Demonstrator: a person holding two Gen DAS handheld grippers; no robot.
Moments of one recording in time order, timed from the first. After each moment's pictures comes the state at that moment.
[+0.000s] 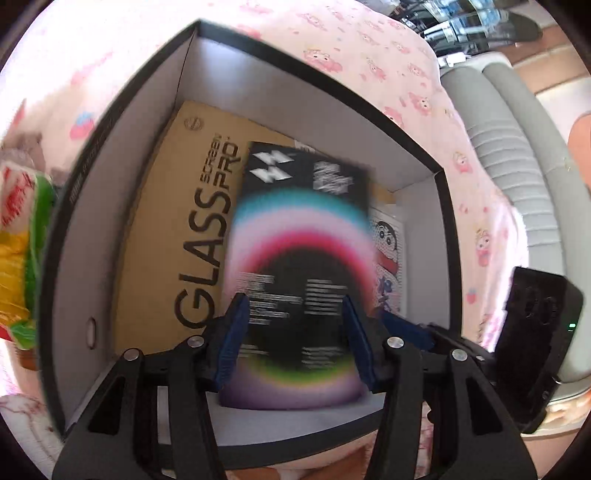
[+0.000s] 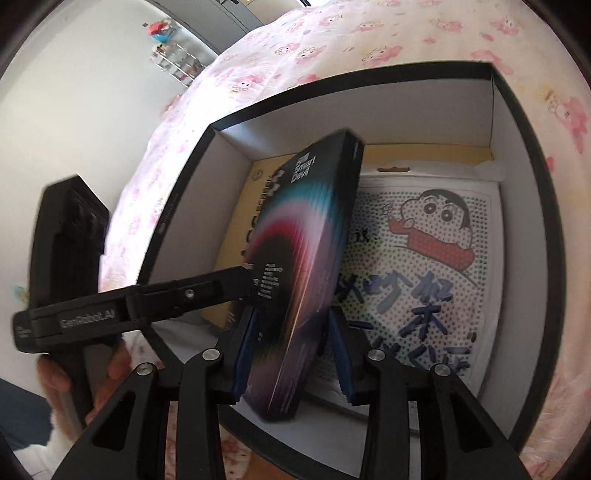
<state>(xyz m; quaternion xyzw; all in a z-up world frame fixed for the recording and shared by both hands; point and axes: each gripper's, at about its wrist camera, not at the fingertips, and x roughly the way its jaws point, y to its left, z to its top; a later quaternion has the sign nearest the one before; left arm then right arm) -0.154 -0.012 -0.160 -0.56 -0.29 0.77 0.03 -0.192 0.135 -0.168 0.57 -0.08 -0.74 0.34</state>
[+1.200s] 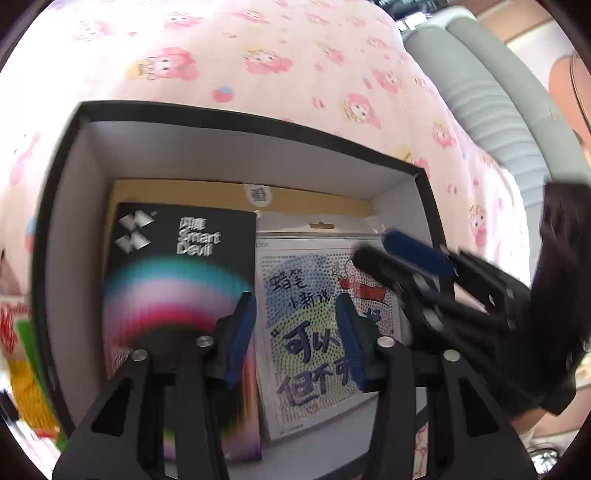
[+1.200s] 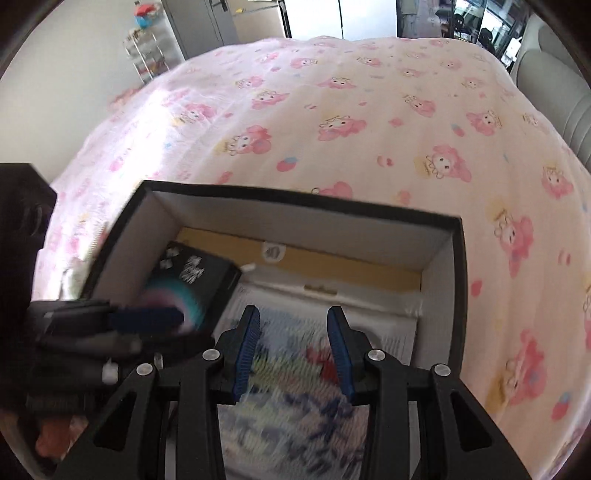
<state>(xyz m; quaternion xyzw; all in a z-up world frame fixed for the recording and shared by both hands) -0.209 -0.025 -0.140 -0.58 -0.21 0.78 0.11 -0.264 0.103 -0.142 0.52 0.07 -0.82 0.23</state>
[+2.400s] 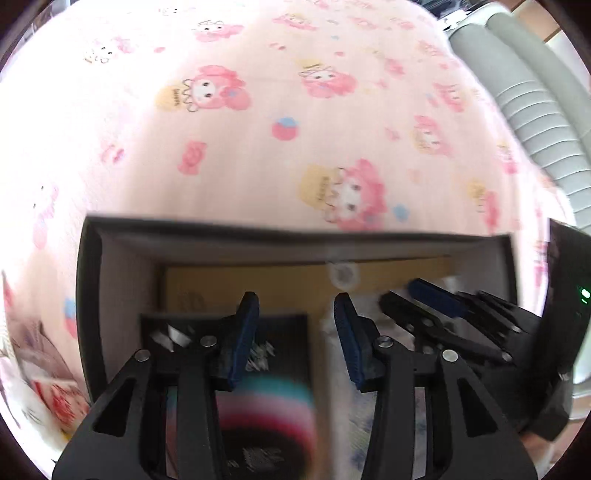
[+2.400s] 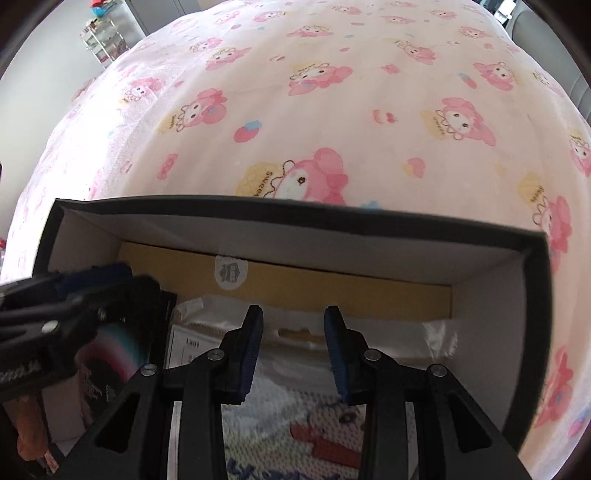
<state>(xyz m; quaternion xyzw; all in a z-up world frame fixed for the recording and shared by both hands) -0.260 -0.084 -0.153 -0.60 -0.16 0.78 0.02 -0.323 0.082 -0.198 0.59 0.06 -0.78 0.19</state>
